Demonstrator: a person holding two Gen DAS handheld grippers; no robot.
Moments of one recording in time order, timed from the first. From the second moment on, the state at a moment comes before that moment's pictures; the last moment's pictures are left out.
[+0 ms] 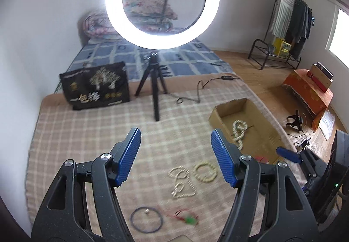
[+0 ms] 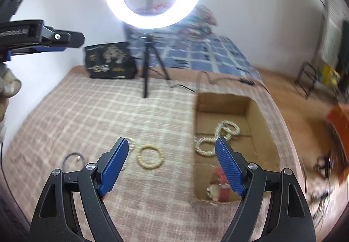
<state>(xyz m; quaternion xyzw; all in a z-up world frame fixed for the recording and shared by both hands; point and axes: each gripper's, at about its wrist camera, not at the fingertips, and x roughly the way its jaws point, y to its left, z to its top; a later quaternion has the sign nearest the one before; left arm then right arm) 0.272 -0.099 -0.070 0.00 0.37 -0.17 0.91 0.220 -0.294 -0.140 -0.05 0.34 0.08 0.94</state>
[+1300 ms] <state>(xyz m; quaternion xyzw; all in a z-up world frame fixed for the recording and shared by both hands) 0.220 -0.025 -0.261 0.01 0.55 -0.10 0.83 0.211 -0.206 -0.236 -0.16 0.46 0.23 0.84</state>
